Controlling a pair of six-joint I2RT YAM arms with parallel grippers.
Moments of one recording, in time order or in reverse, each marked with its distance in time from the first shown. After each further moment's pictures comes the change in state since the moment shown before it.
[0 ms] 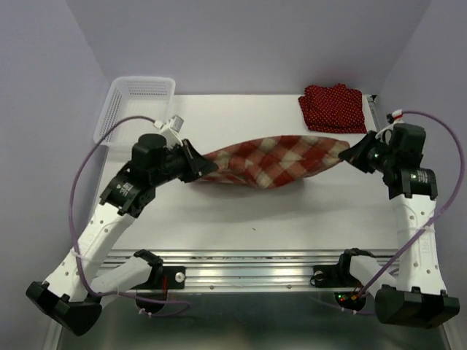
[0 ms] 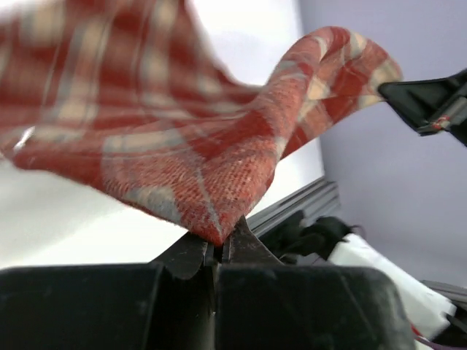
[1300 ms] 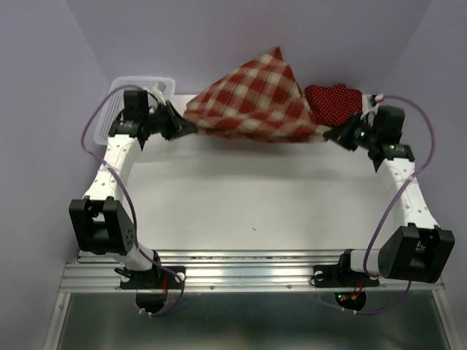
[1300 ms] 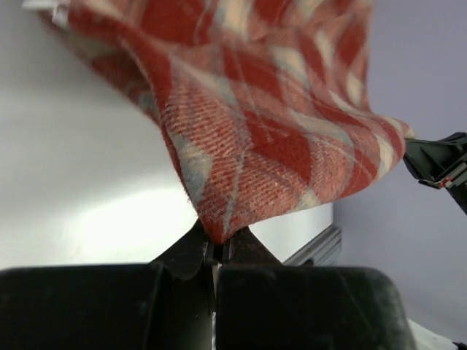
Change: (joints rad) left arm 0.466 0.637 0.520 0.047 0.401 0.180; right arm 0.007 0.332 0.155 0.378 -0.108 0.104
